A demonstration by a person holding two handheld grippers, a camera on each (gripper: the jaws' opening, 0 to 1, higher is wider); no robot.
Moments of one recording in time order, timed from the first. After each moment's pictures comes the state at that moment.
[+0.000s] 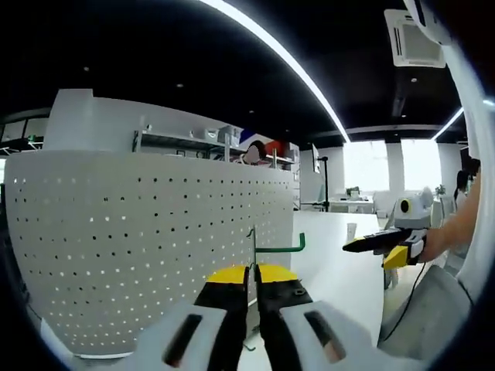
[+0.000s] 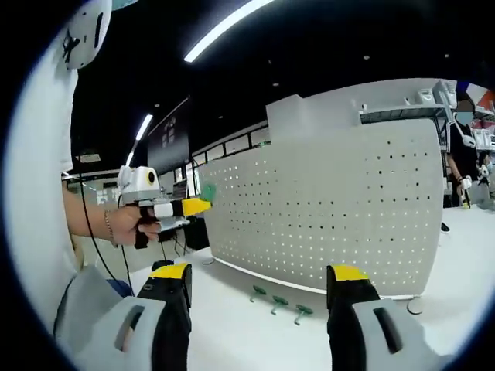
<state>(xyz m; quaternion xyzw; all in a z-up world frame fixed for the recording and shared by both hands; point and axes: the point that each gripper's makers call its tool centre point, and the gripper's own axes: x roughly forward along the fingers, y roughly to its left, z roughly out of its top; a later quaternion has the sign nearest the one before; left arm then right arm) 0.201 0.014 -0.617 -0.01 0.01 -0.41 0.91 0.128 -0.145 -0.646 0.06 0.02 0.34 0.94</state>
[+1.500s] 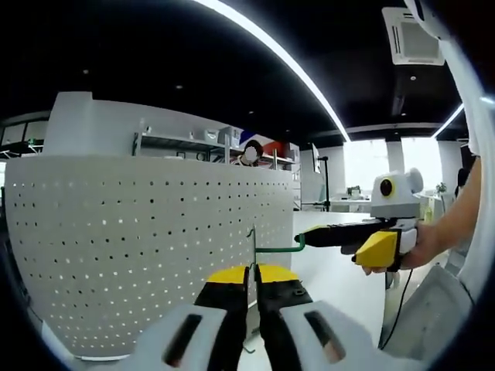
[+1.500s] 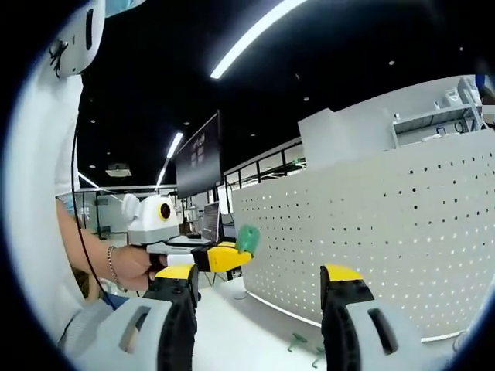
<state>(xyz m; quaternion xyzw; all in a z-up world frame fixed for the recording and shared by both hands) 0.199 0.008 -0.613 0.00 0.00 -0.41 0.91 0.172 -0.043 -0.605 0.07 -0.02 0.42 0.90</state>
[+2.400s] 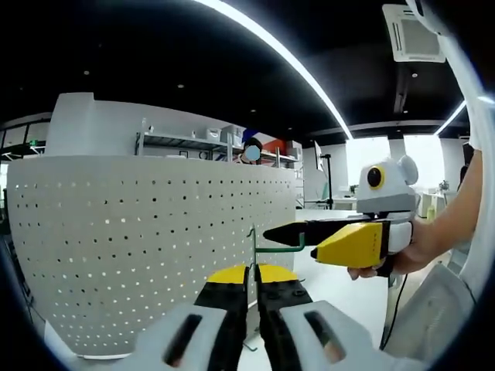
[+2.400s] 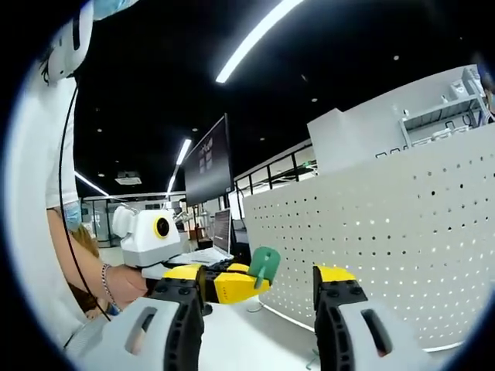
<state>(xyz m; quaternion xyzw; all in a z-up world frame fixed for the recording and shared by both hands) 0.199 0.009 -0.615 0.01 0.00 -0.40 0.92 0.185 -0.003 -0.592 0.09 -0.02 0.45 0.89</state>
